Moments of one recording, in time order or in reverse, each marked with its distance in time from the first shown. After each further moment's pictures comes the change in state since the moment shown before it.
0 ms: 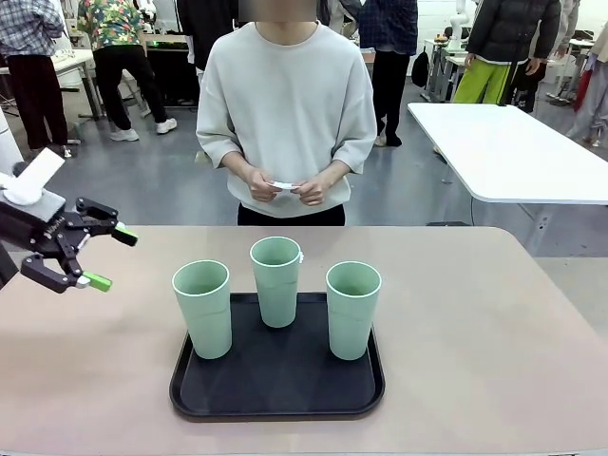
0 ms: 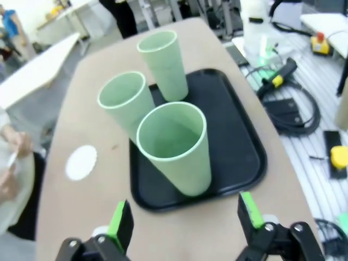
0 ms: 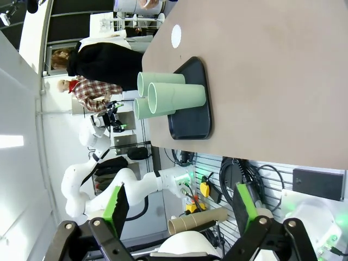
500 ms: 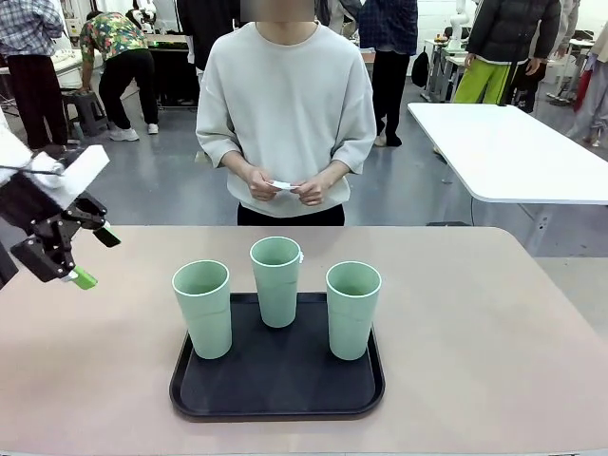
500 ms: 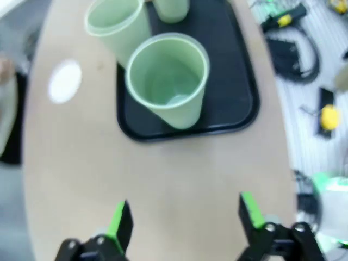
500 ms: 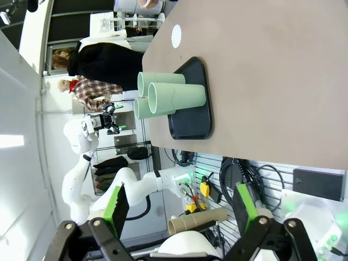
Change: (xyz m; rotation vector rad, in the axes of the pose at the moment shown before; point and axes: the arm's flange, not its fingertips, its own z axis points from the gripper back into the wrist) left arm 0.058 -0.002 0.008 -0.013 0.446 0.090; right arm 0.000 0.000 0.000 0.000 0.001 0.001
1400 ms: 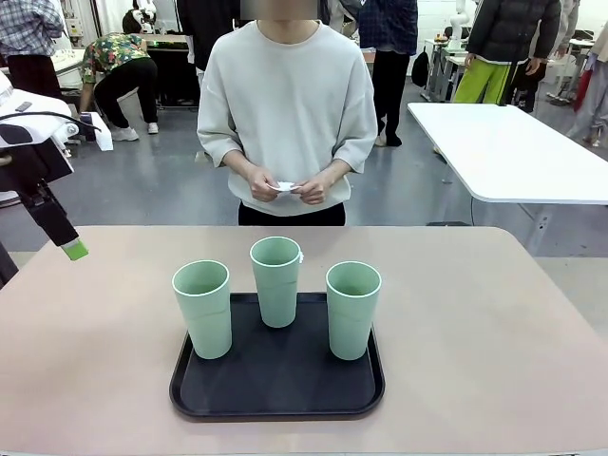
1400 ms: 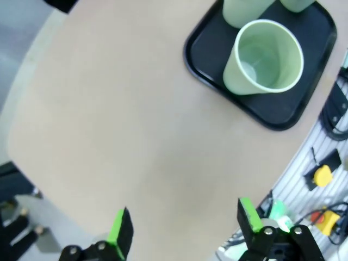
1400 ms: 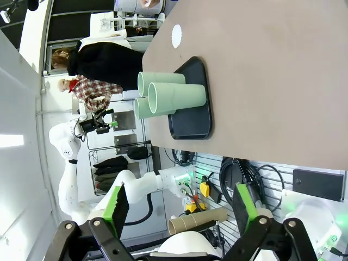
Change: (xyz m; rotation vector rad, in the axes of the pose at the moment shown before) left arm 0.052 0.000 0.042 0.216 0.385 0.728; right arm 0.000 0.000 0.000 0.001 0.001 0.001
